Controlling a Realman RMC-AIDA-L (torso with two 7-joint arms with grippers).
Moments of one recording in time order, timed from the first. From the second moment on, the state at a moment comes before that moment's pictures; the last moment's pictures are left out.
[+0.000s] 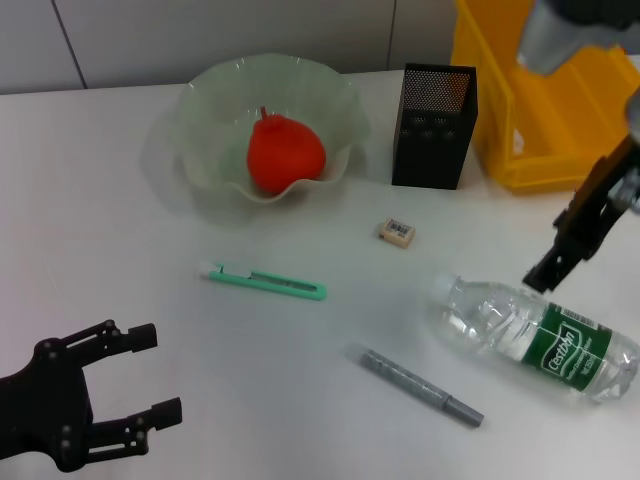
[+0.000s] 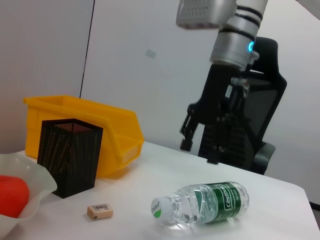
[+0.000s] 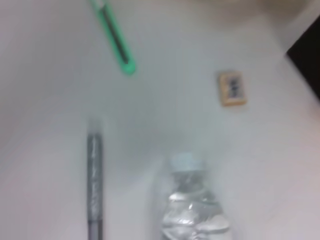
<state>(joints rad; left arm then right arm) -0.23 -2.06 0.80 0.71 1.84 1.83 -1.16 0.77 2.08 -1.15 -1.45 -2.83 -2.00 2.42</state>
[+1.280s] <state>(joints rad) -0.23 -2.05 0.81 0.69 1.85 1.81 -1.15 0.79 2.09 -1.49 -1.17 -2.81 -1.79 2.58</state>
